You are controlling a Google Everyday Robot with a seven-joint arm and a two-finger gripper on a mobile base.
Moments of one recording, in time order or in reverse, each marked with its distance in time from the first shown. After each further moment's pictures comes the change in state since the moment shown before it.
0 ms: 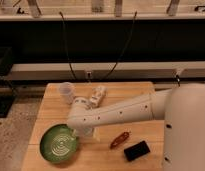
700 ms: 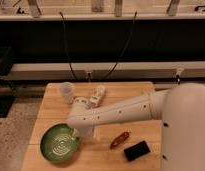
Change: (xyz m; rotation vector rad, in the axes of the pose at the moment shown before) arm 0.001 0.001 0.008 -0.012 -0.015 -0.021
